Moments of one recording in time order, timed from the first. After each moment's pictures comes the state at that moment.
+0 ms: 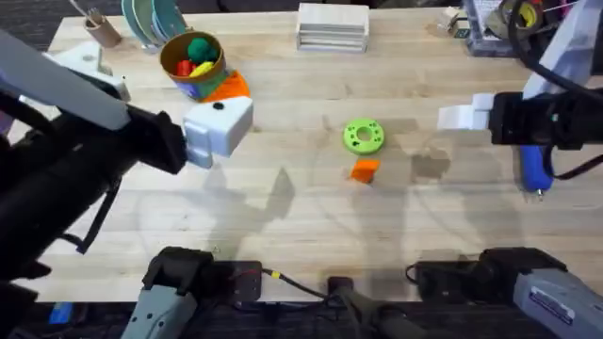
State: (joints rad) left arm -0.13 0.49 0.90 -0.74 0.20 0.13; right arm 0.00 0.96 0.88 -0.94 -0.08 0.04
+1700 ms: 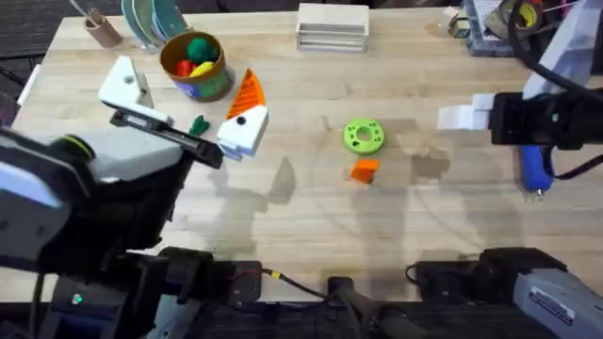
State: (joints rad) left arm -0.13 0.21 0.30 0.03 0.22 0.10; right arm 0.00 0.96 0.88 -0.94 -0.08 0.04
